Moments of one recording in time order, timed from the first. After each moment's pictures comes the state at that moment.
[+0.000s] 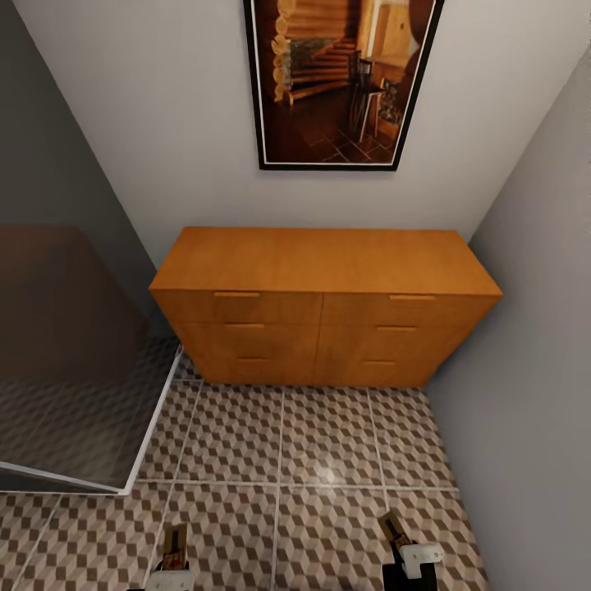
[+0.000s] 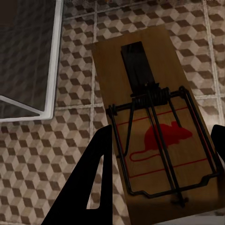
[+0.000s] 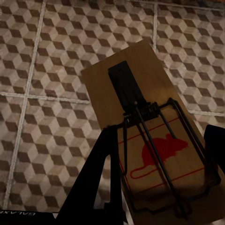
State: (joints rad) left arm -0.37 -0.01 -1.01 0.06 0.78 -0.80 0.35; right arm -0.42 0.01 0.07 -0.02 0.05 -0.67 -0.08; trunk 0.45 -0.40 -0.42
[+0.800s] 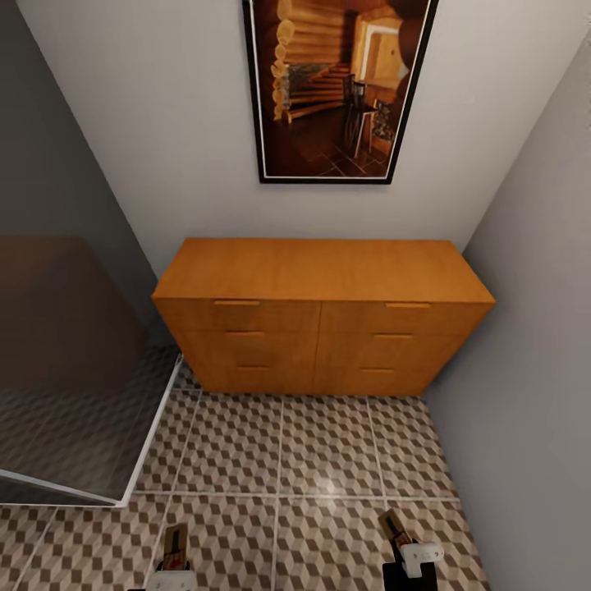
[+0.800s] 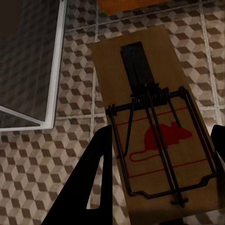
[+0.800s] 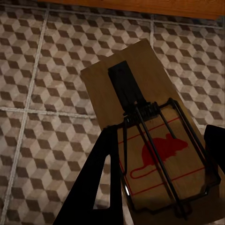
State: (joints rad) left arm -0.37 -0.01 -1.01 0.06 0.78 -0.80 0.35; right arm -0.42 0.01 0.07 -0.02 0.05 -0.69 -0.08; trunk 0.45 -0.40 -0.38
